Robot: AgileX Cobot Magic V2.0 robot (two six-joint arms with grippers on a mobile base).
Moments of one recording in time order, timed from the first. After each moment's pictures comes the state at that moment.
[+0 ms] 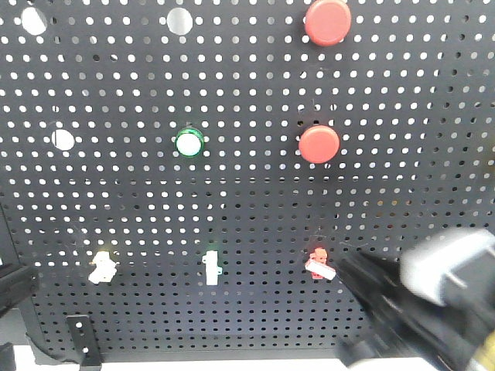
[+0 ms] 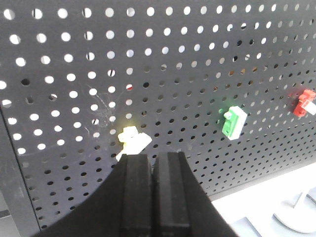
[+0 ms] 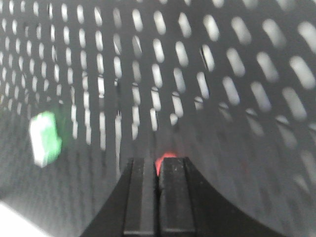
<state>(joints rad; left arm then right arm) -0.36 0.77 -0.70 -0.24 0.22 0.17 0.43 1.18 -0.66 -0.24 -0.42 0.13</state>
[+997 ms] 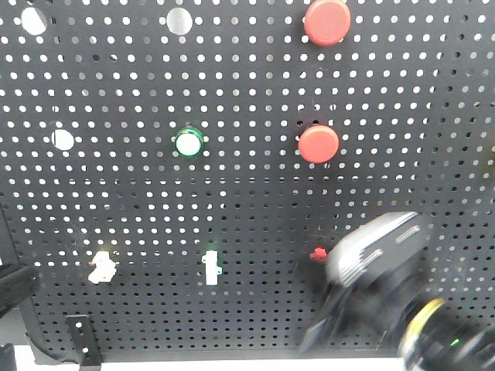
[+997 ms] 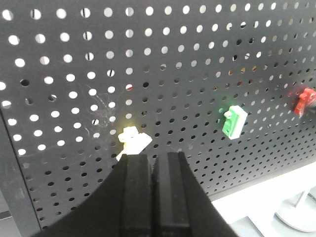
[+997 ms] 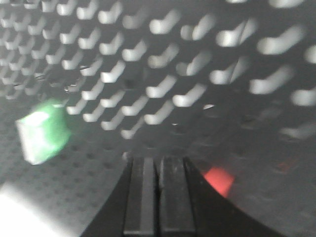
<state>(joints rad) -0.36 0.77 -0.70 -0.24 0.22 0.18 0.52 1.34 -0.73 -0.32 -0.25 0.18</state>
